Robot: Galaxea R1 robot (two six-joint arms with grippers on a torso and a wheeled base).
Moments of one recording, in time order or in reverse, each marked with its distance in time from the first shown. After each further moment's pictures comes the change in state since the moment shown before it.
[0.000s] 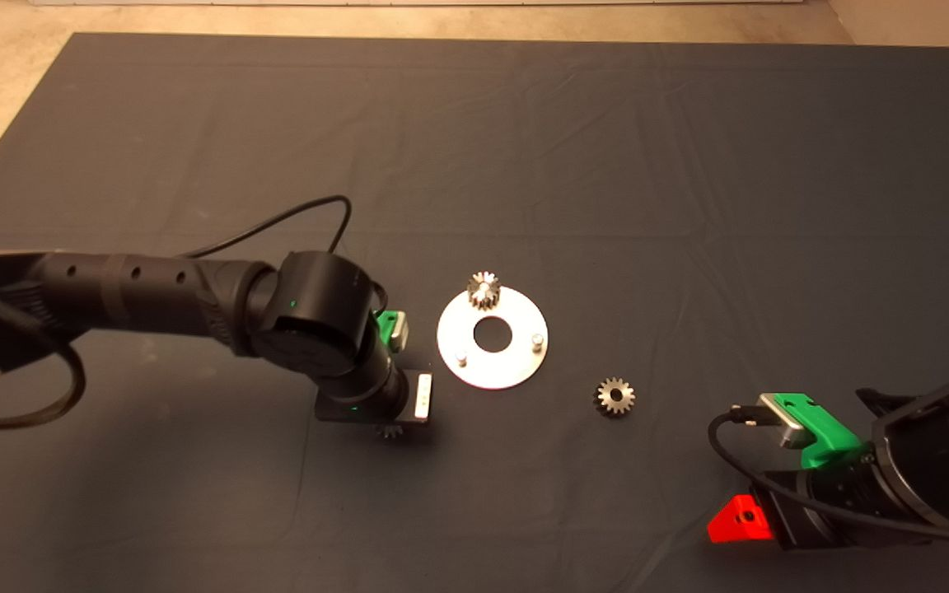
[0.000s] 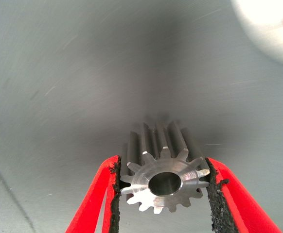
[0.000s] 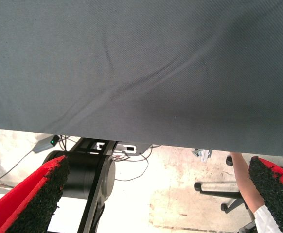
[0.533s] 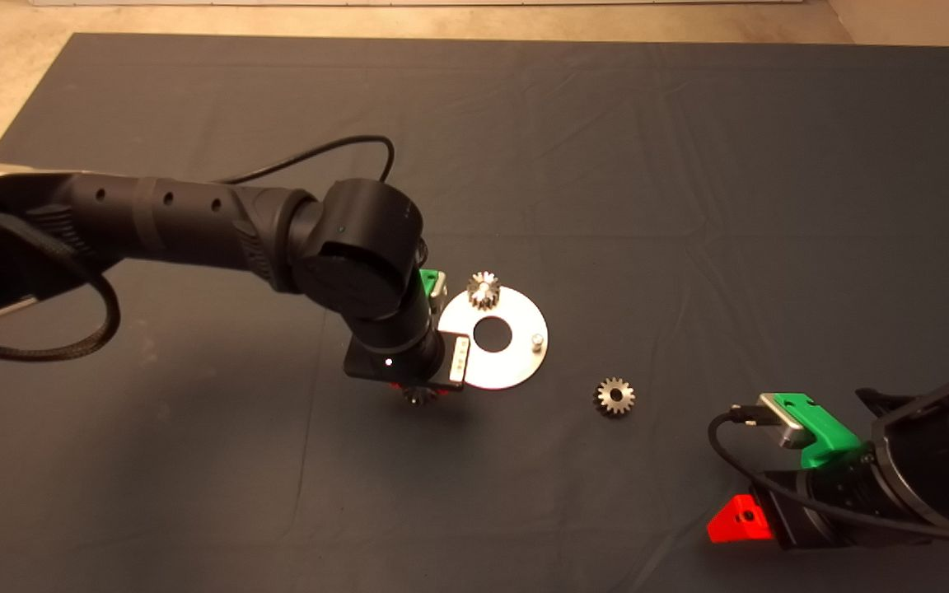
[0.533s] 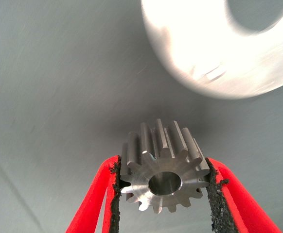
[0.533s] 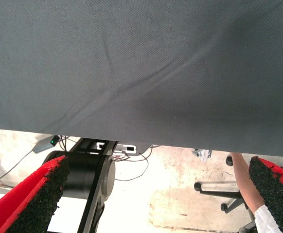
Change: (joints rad) left arm -0.108 0.101 -0.078 -0.086 0.005 0.047; right arm 0.000 0.000 0.000 0.000 0.000 0.000
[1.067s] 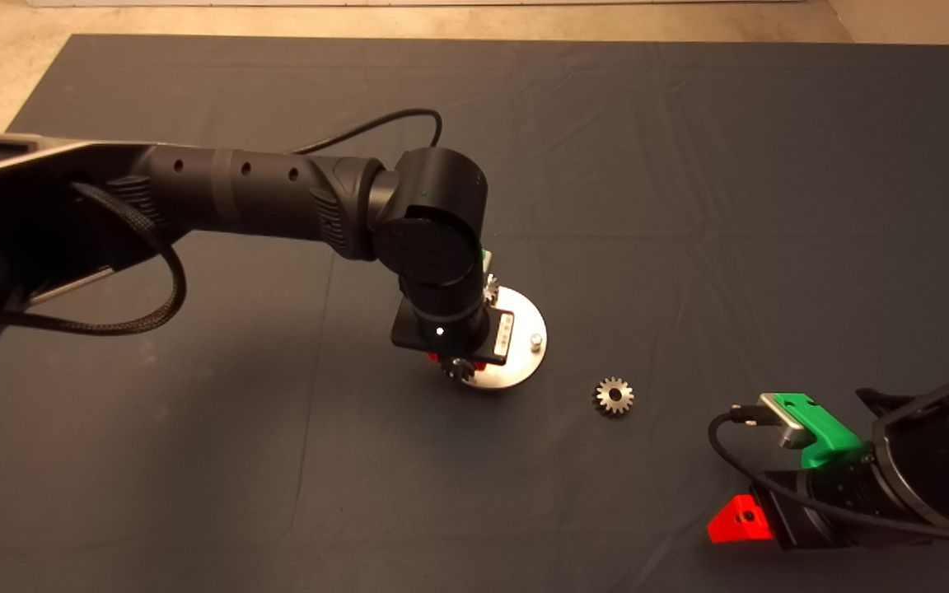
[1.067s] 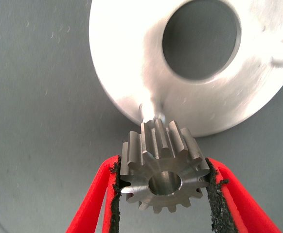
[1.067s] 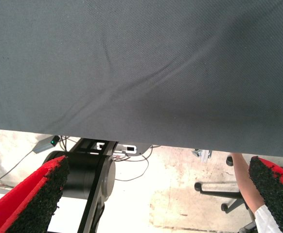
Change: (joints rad) left arm -0.012 0.113 -0.155 -0.017 -0.007 0.083; right arm 0.000 0.000 0.000 0.000 0.000 0.000
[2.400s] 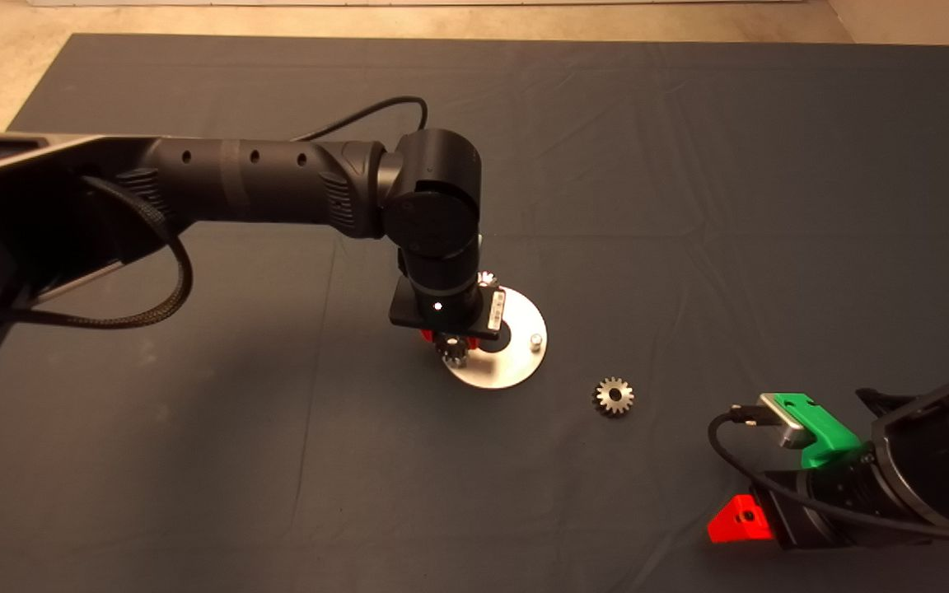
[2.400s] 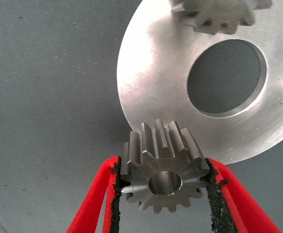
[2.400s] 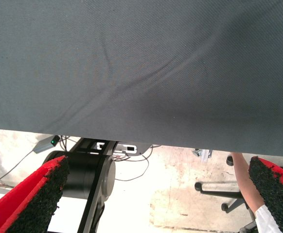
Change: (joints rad) left arm 0.000 -0.007 -0.079 0.000 -0.002 0.040; right arm 0.000 0.000 0.000 0.000 0.000 0.000
